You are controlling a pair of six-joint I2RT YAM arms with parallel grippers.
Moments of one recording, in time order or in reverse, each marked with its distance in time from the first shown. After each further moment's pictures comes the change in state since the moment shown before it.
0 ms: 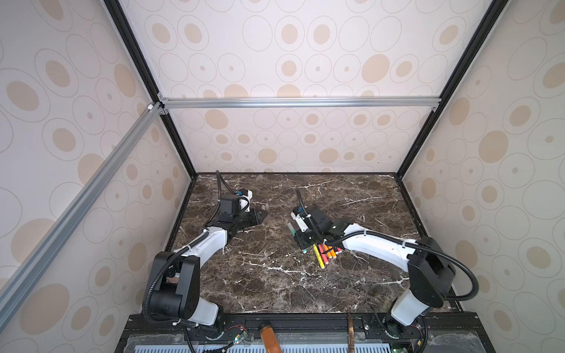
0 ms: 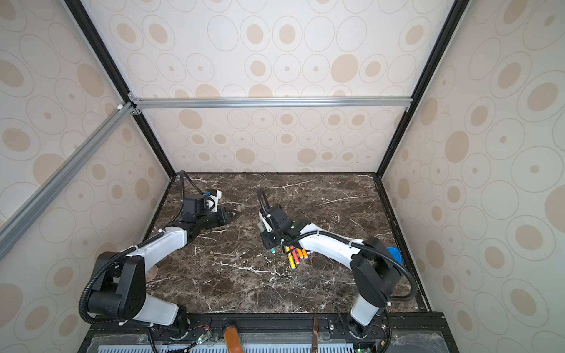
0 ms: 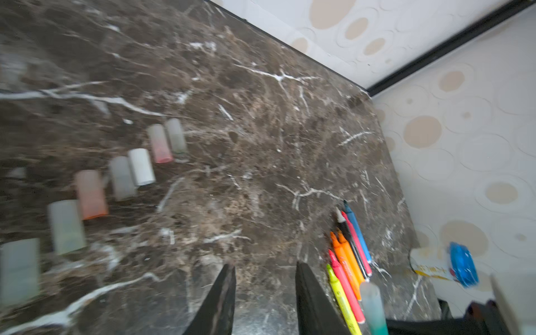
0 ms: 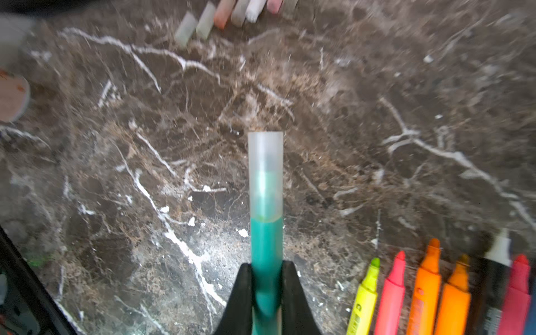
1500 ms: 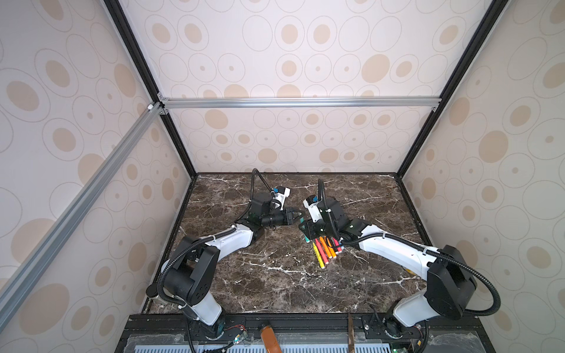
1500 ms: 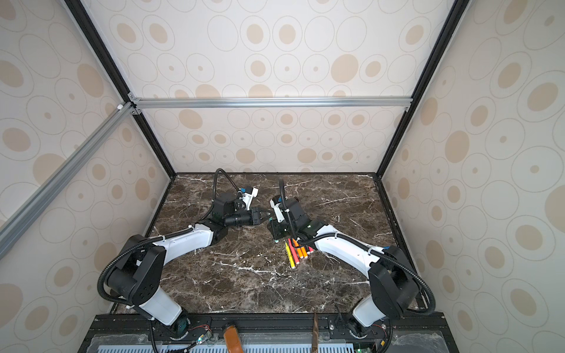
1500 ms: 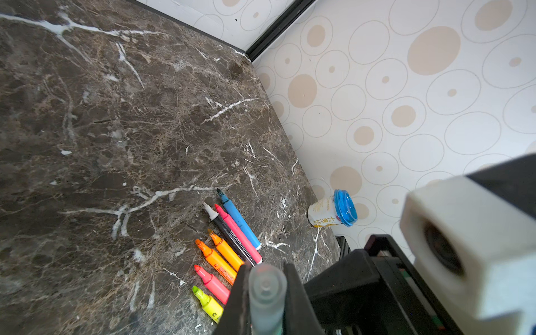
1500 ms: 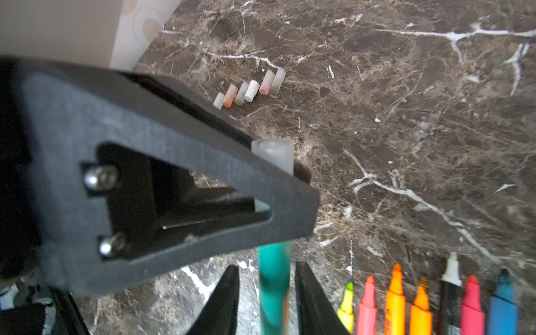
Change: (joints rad) left arm -0.289 0.158 0.094 0.317 0.141 -0.224; right arm -0.089 -0.092 -0.084 0.157 -0.065 0.027
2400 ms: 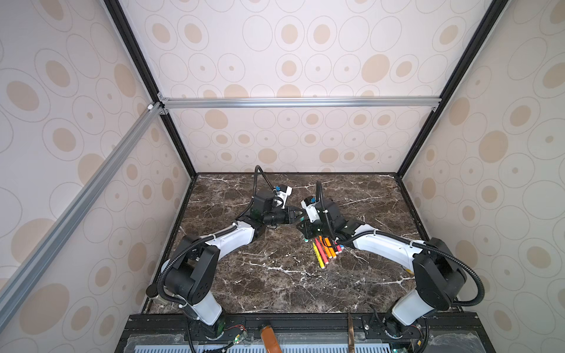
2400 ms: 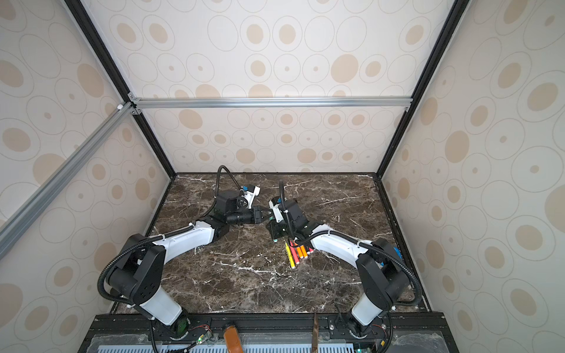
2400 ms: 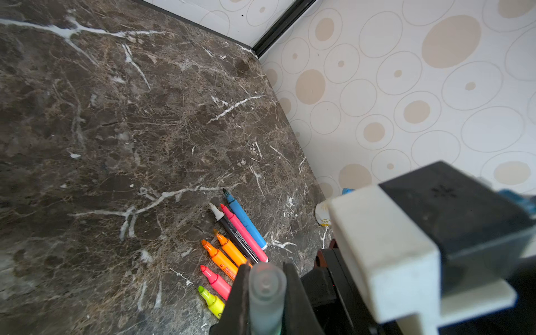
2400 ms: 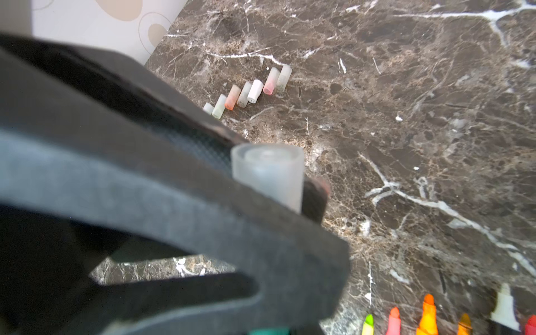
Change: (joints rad) left arm 0.000 0.006 0.082 -0.139 -0.044 0.071; right arm -0.021 0.071 -0.045 0.139 -0.066 0.022
